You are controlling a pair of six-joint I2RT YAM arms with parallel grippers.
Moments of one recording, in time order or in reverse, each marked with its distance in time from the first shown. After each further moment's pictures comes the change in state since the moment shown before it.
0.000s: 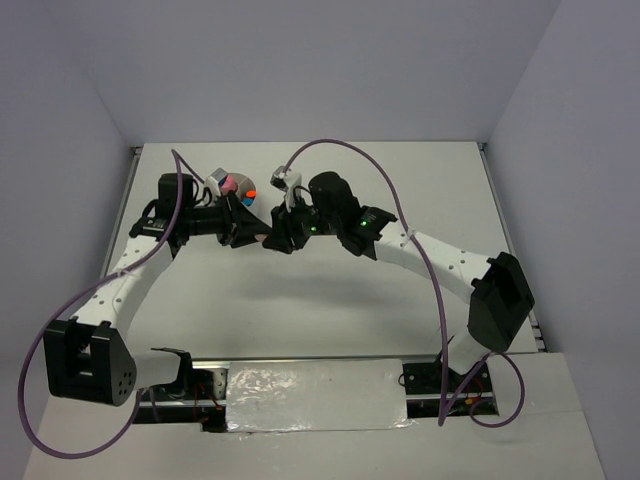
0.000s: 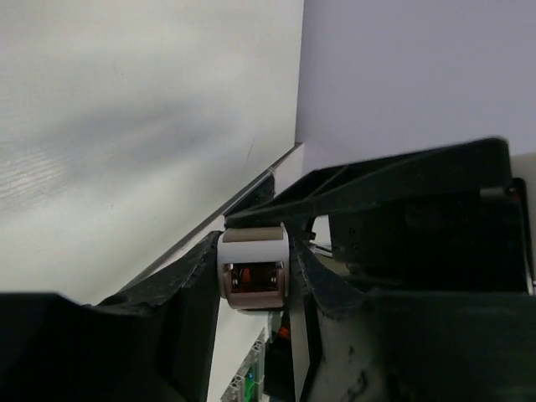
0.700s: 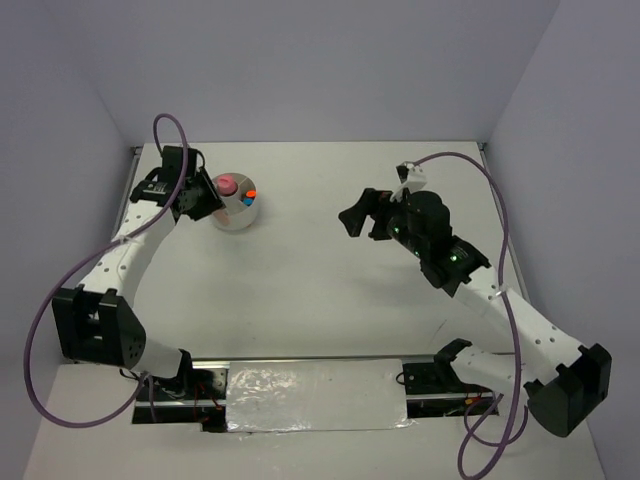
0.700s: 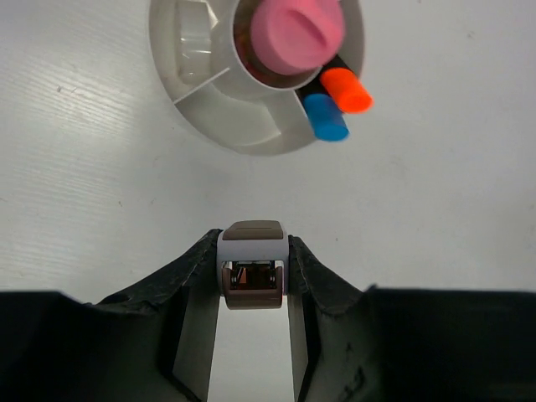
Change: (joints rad) left arm 0.003 0.160 0.319 -0.307 -0.925 0.269; right arm -0.267 -0.526 -0.358 -0.040 0.425 0.349
